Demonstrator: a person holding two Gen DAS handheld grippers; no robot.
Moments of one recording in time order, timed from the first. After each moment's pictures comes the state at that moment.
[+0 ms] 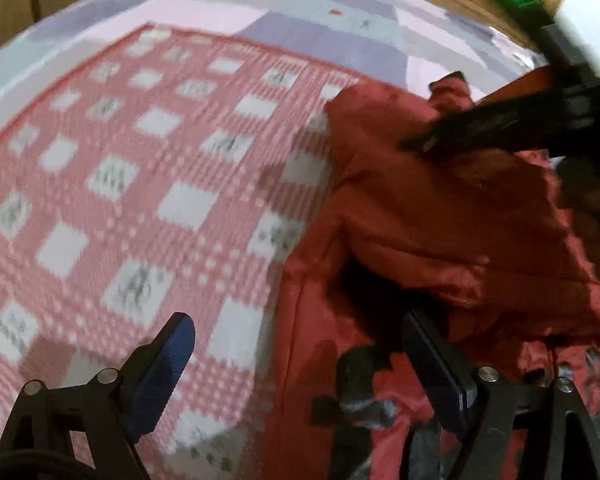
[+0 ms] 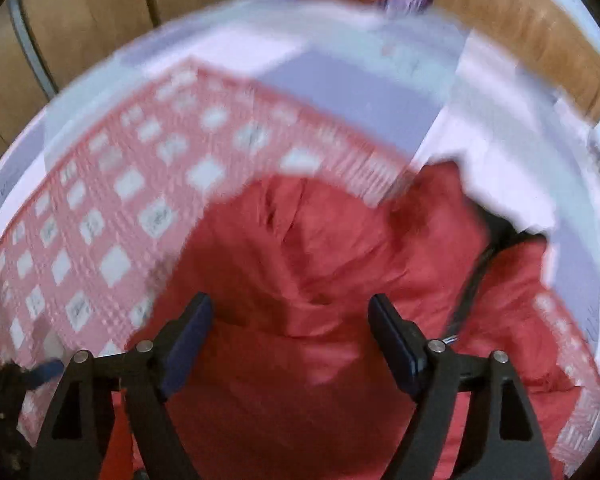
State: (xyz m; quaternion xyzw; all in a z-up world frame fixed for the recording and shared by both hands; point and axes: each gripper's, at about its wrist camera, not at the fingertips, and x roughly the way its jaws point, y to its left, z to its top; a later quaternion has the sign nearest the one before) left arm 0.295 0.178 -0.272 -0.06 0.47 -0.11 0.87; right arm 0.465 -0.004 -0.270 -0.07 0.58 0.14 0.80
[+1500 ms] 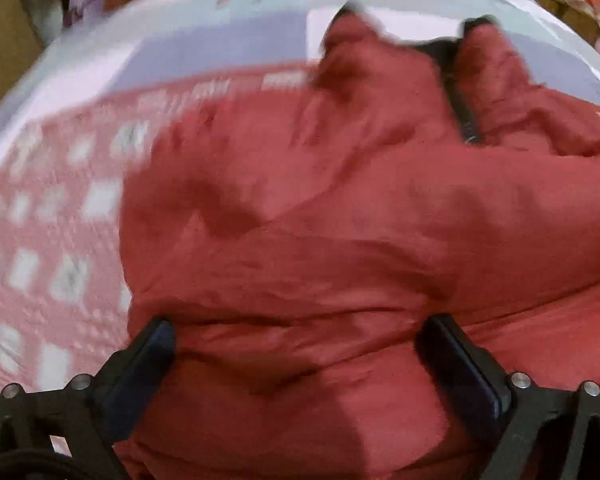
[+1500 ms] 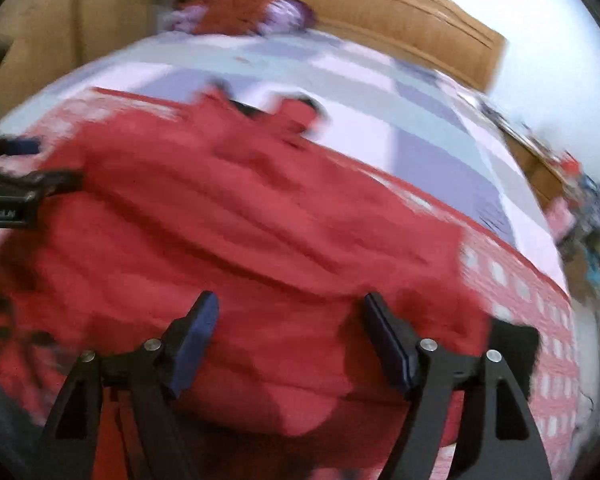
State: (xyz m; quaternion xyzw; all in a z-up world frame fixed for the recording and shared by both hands) left arm 0.380 0.033 -0.306 0.11 0.49 -0.14 0.86; right arm 0.274 -0.255 -0.264 -0.04 0.45 -0.06 0.89
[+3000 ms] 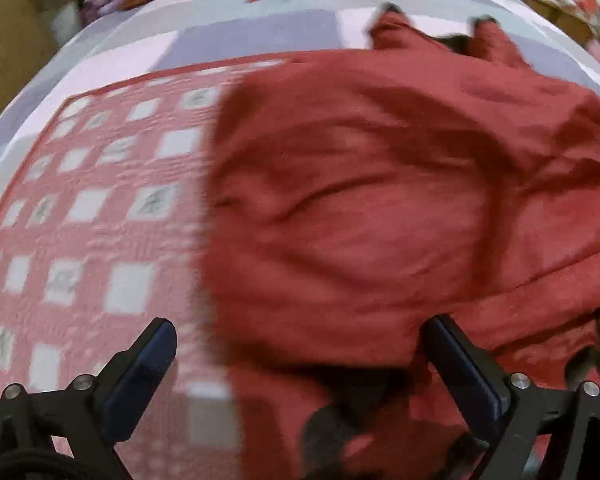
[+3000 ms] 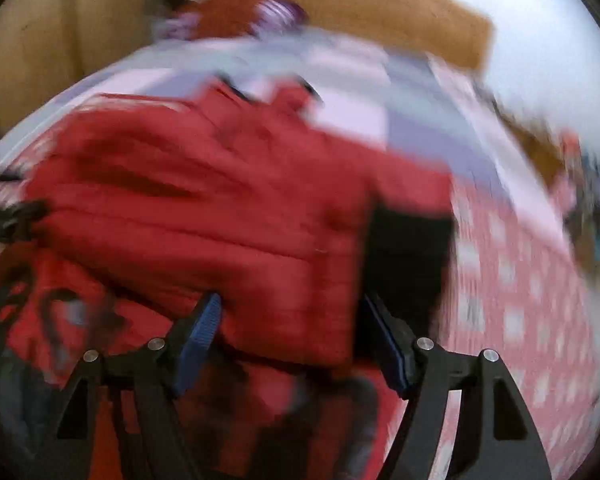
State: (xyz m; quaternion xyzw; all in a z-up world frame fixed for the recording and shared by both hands) left arm 0.336 0.133 -0.289 0.11 0.47 -0.13 0.87; right arm 0.217 -0.260 -0.279 0.03 0.46 -0.08 0.88
